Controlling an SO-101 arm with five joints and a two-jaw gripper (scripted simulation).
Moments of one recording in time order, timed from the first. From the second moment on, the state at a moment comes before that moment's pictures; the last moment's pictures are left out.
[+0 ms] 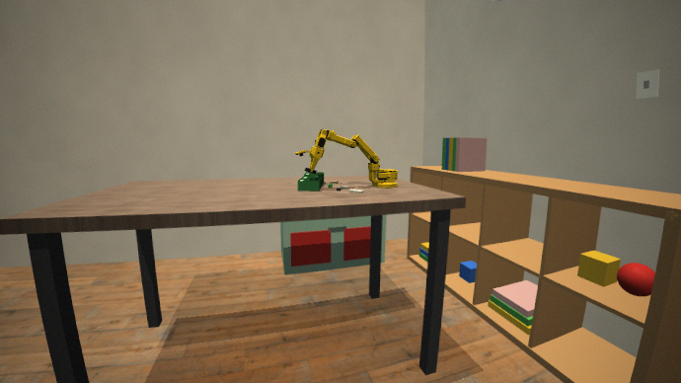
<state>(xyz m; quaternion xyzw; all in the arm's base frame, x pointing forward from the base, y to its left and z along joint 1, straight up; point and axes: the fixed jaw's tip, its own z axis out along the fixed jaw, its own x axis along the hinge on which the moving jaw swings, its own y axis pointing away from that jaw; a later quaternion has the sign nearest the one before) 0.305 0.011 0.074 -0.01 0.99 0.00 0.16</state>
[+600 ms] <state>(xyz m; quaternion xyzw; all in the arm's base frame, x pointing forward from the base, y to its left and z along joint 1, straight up) 0.306 0.011 0.076 -0.01 0.99 0.00 0.16</state>
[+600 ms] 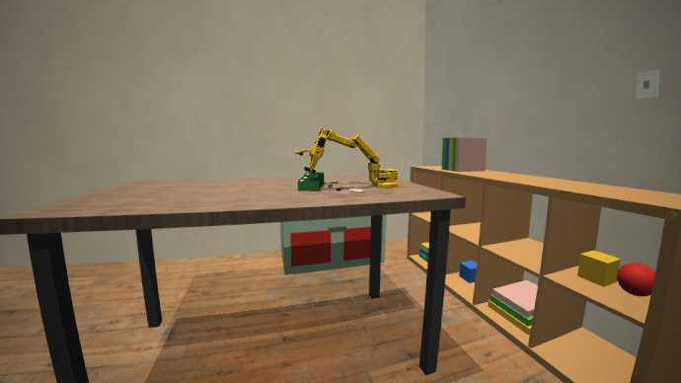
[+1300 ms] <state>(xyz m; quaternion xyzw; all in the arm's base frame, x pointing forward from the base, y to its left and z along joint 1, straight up) 0.306 0.011 0.062 -0.01 0.99 0.00 0.14</state>
